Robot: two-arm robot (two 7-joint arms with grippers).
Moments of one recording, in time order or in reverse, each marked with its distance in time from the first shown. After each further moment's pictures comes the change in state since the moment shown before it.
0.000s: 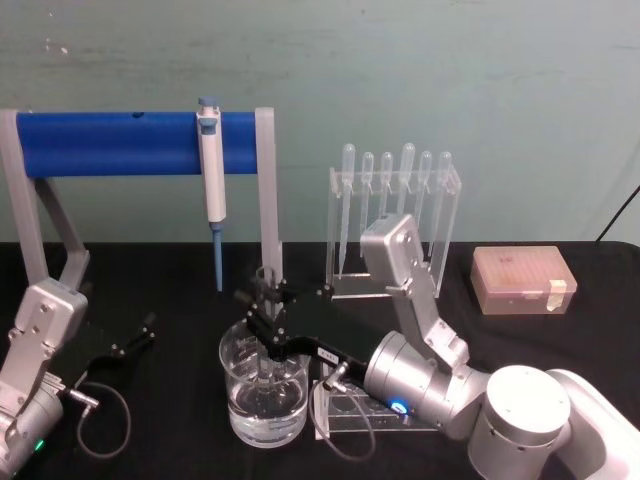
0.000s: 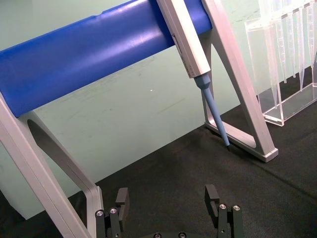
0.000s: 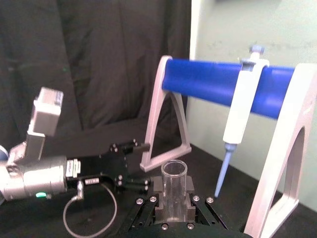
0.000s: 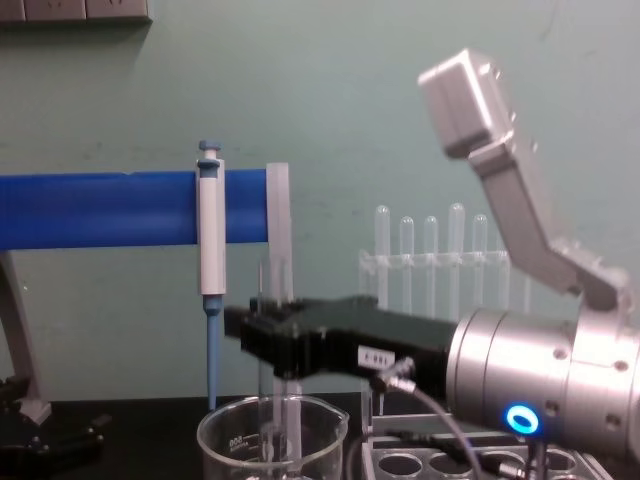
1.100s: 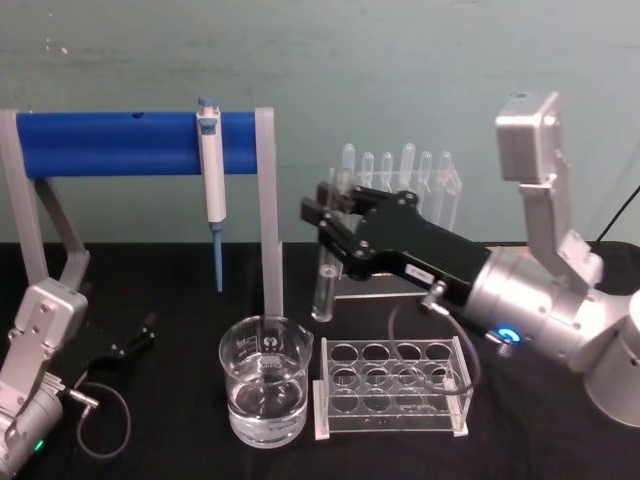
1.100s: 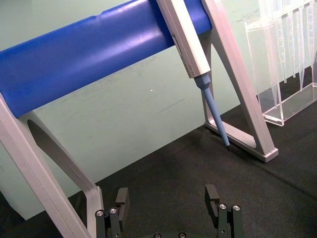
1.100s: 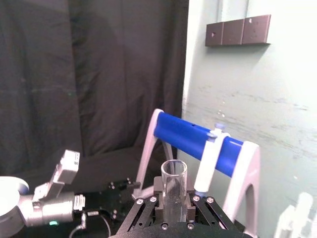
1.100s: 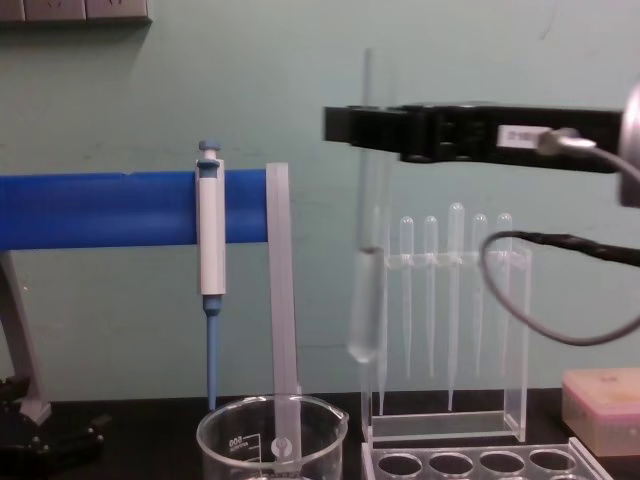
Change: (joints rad) left arm 0.000 0.000 0.000 0.000 0.000 0.000 0.000; right arm 0.008 0.207 0.122 -0.320 0.173 0.151 0.016
